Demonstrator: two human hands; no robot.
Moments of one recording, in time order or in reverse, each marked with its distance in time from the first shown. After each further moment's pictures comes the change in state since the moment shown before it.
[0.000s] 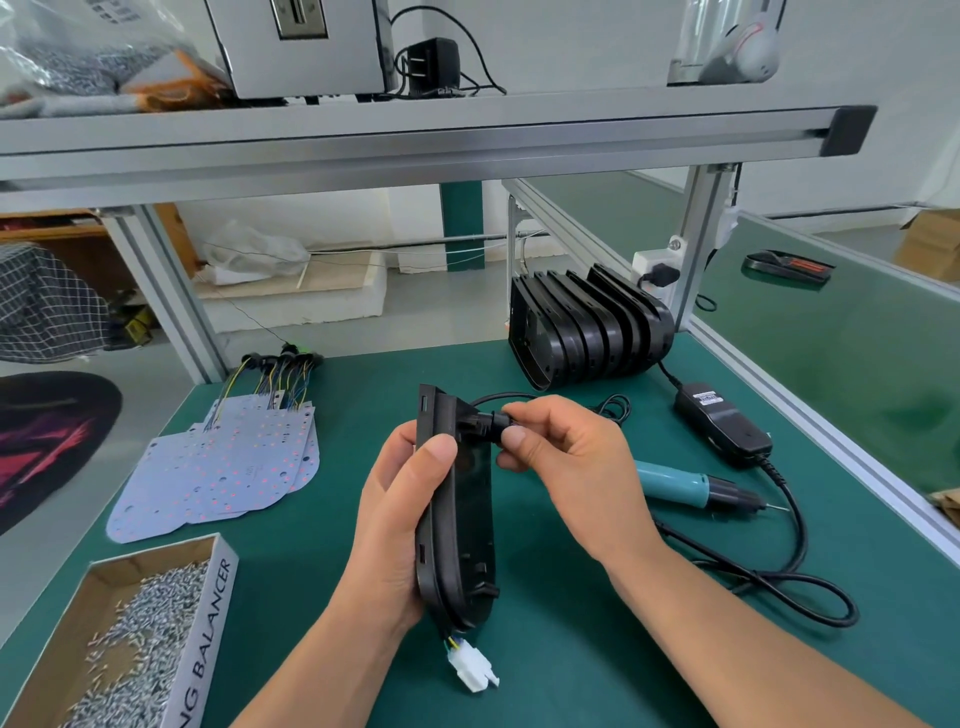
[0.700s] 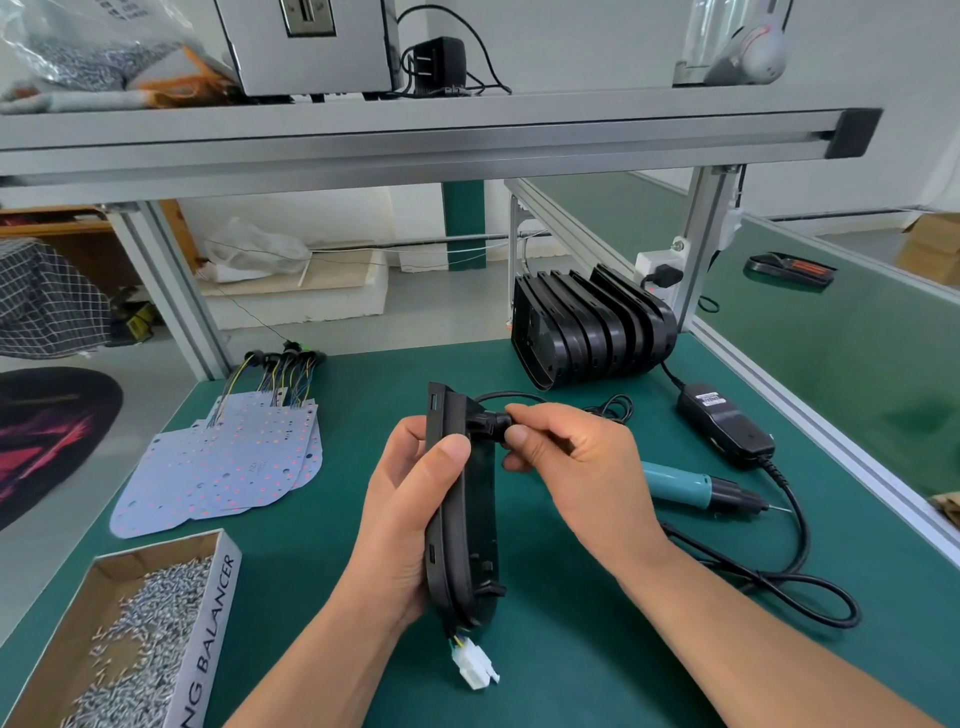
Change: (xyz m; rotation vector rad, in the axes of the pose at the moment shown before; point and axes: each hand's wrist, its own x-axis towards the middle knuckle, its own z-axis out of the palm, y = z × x) left_hand 0.001 0.001 0.000 0.008 -0.012 -0.012; right_hand -0.003 -0.003 -0.002 -0.205 0.021 -0.151
